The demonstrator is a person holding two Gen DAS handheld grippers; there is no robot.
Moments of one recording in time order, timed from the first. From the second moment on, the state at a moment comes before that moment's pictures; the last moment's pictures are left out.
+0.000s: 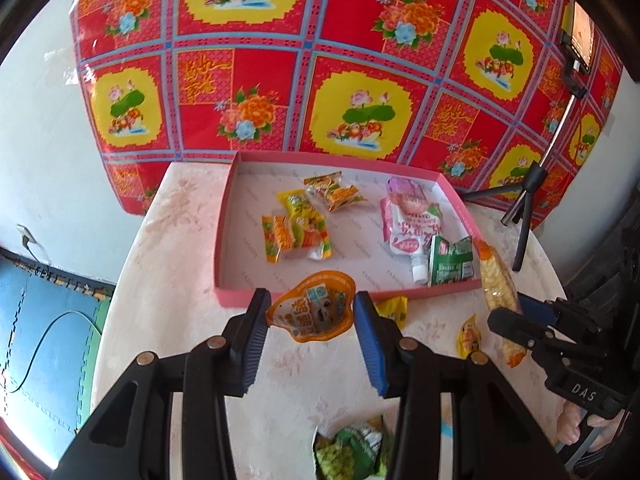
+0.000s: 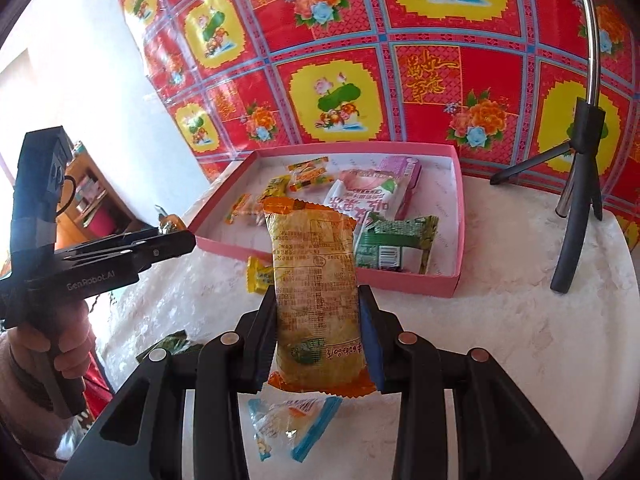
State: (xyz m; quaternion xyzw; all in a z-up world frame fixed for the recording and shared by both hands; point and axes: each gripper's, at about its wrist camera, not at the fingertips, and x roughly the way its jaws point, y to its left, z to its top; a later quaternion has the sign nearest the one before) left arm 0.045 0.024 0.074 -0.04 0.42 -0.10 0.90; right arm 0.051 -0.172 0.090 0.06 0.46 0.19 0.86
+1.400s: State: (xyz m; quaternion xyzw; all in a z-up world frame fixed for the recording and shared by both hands) left arm 0.180 0.009 0.053 -0.04 0.45 -0.09 0.89; right arm 0.154 -0.183 0.073 0.06 0.48 0.10 0.87
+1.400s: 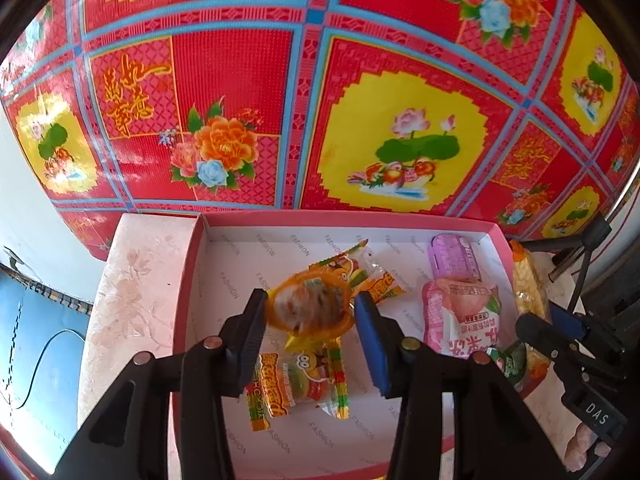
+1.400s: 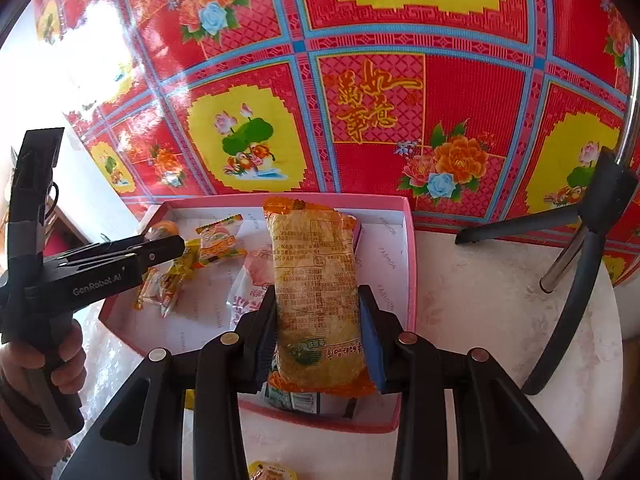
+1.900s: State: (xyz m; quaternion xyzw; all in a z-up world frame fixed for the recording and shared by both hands) left arm 0.173 0.009 0.058 -0.05 0.44 -0.08 0.89; right arm 0.161 -0.188 0.065 0.09 0.48 0.09 0.87
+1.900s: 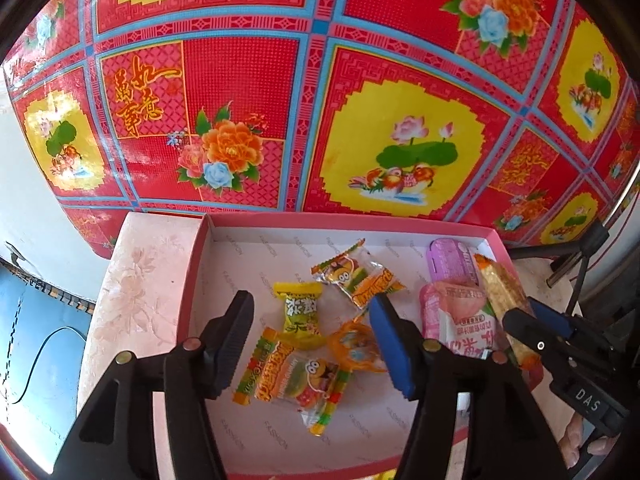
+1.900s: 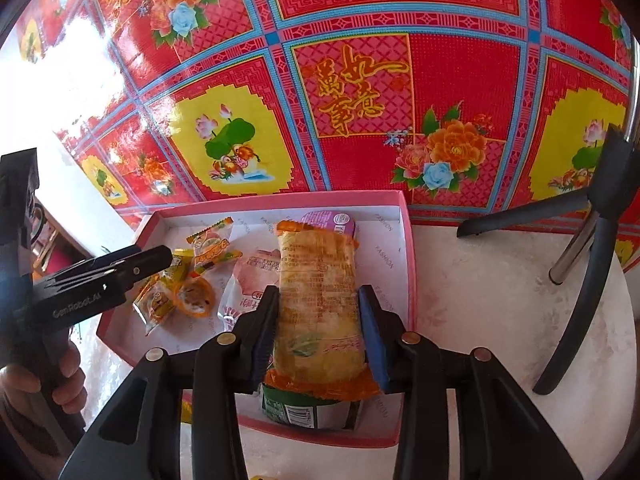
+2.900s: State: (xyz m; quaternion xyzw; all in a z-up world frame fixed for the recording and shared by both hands) left arm 0.111 0.010 0.088 -0.05 0.45 -0.10 0.89; right arm 0.104 -0.178 0.099 0.08 0.45 0.11 0.88
